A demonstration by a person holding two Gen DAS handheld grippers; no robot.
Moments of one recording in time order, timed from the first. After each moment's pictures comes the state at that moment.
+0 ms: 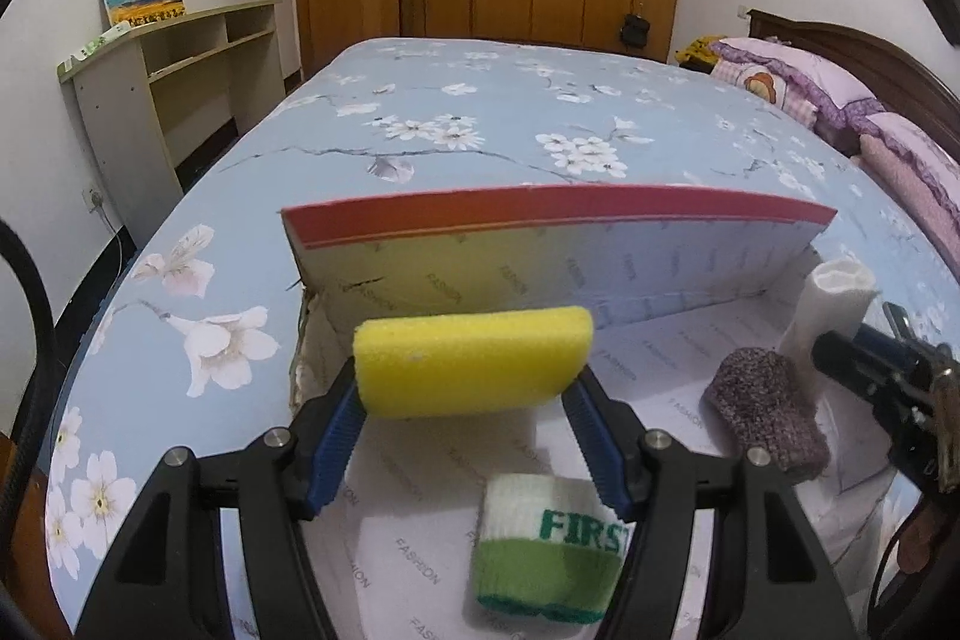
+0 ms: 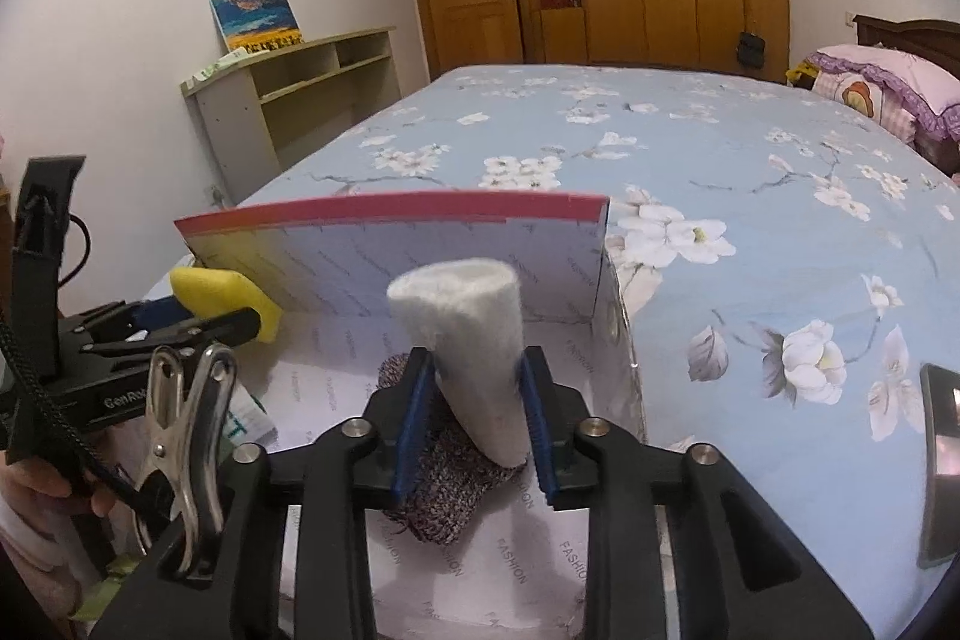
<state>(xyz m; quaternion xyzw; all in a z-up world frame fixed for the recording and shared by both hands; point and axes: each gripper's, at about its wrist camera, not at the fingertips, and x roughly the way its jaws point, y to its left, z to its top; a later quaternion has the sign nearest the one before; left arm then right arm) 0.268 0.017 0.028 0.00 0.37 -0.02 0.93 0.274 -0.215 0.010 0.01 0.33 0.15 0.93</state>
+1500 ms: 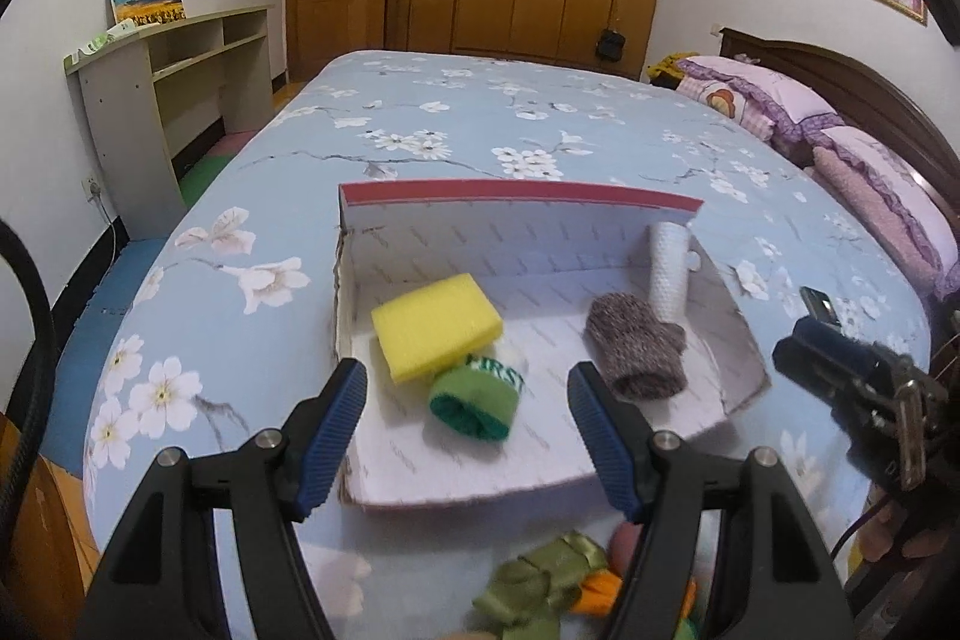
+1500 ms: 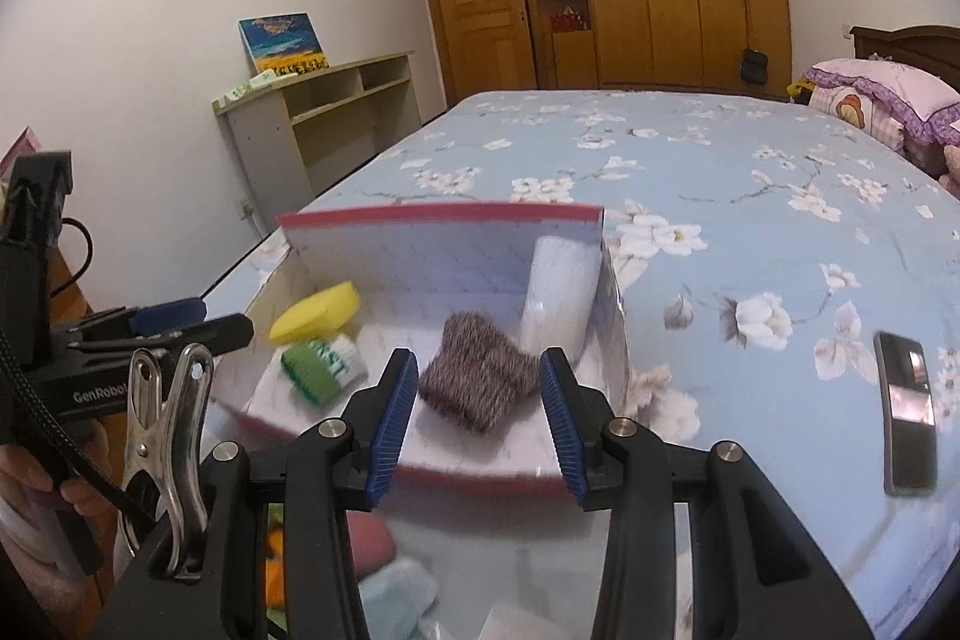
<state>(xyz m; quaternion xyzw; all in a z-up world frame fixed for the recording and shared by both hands) 0.156 0.014 0.084 -0.03 0.36 -0.05 0.93 0.178 -0.225 0.049 0.02 0.30 0.17 0.94</state>
